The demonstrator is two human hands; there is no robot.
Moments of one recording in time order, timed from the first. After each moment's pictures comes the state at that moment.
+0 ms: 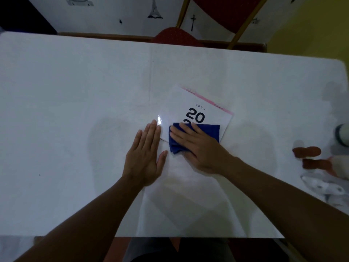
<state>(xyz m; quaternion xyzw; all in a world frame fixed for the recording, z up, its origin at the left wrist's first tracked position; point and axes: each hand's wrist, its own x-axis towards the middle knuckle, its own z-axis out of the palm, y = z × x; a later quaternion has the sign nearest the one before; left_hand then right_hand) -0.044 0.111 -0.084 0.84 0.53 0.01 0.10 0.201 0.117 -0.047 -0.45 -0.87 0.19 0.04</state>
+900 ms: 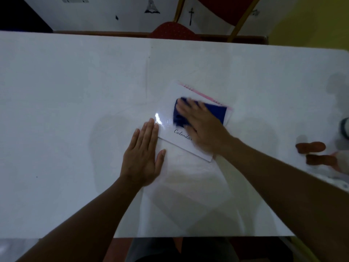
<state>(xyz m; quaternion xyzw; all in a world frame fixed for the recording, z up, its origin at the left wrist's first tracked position) -0.045 0.112 -0.087 0.85 0.52 0.03 0.09 0.210 0.161 -0.049 -0.55 -0.81 0.20 0.09</state>
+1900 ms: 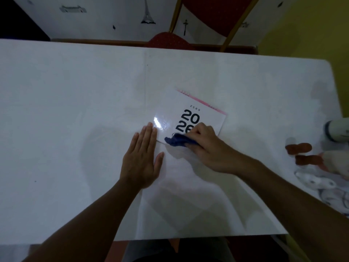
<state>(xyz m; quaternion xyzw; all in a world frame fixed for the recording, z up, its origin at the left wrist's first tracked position) -0.044 0.112 -0.083 0.84 0.53 0.02 0.10 0.203 0.117 0.033 -0.56 -0.71 0.42 0.12</state>
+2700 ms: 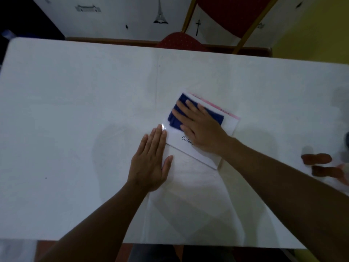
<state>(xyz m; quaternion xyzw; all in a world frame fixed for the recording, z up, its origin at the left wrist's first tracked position) -0.045 0.111 -0.092 0.84 0.53 0.02 0.11 0.191 0.187 -0.053 -0.53 -0.84 0.14 -0.01</state>
